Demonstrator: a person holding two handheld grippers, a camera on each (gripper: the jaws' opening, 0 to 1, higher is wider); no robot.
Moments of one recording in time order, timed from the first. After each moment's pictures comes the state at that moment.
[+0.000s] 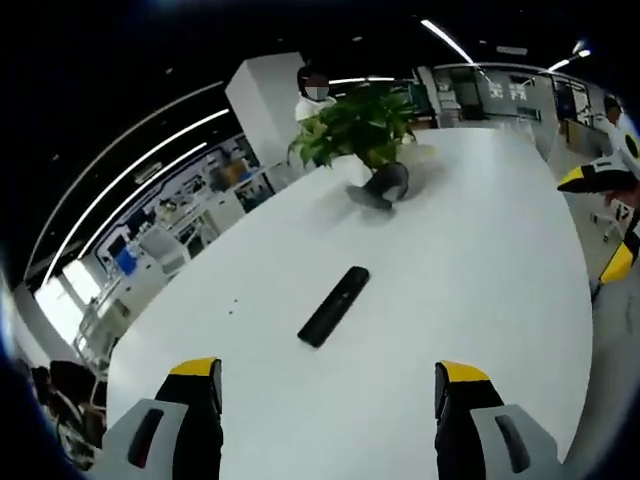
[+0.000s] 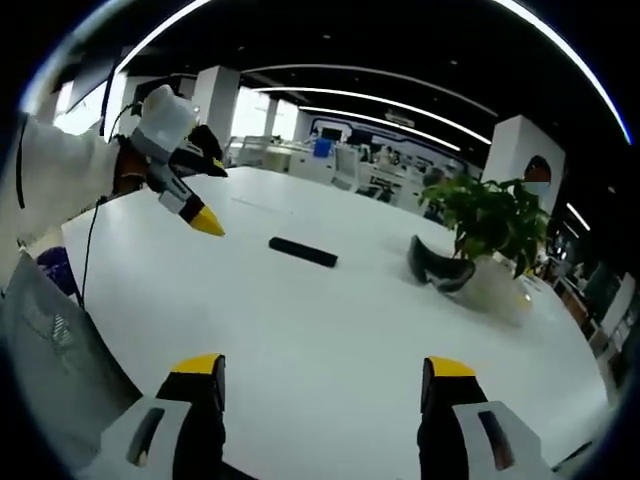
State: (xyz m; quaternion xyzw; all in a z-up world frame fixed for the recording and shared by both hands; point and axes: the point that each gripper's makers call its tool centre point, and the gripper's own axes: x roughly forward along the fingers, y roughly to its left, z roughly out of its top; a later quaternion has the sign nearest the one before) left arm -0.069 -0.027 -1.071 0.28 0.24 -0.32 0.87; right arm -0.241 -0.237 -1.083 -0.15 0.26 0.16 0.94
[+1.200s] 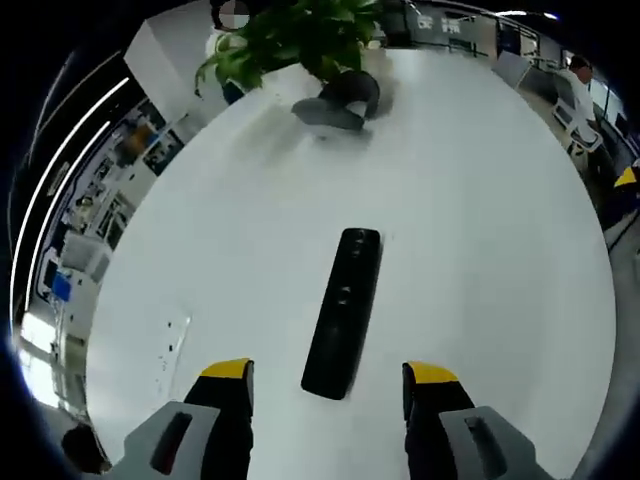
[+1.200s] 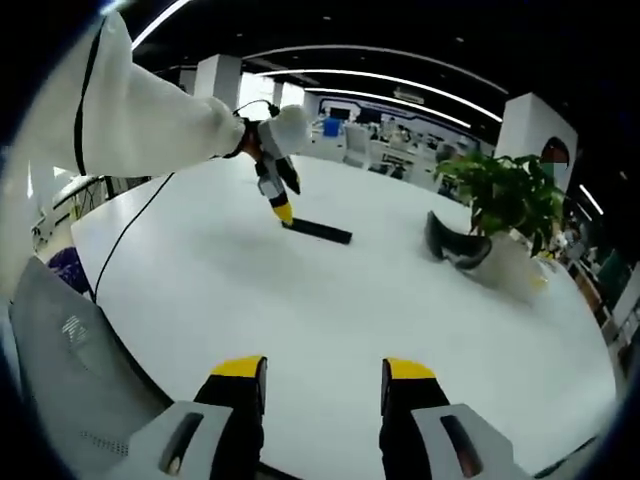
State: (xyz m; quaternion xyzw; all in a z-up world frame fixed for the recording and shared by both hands) left arm 0.040 -0.070 -1.158 0.39 0.39 -0.43 0.71; right arm -0.248 -0.233 -1.101 -0.13 0.31 0.18 0.92
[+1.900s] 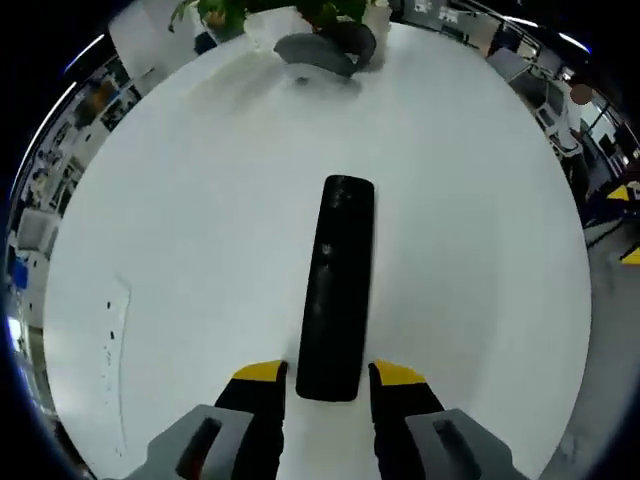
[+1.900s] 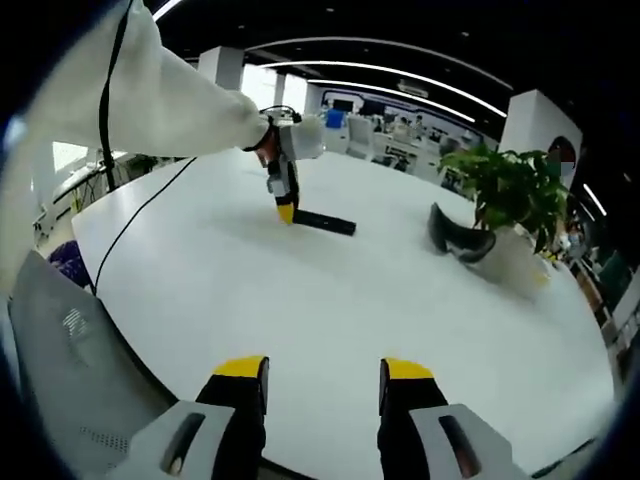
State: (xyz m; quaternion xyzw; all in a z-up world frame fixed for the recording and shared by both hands) left arm 0.027 -0.065 -1.194 0.36 0.48 -0.48 0.64; right arm -0.251 -0.231 -1.108 -0.14 0.33 0.19 0.92
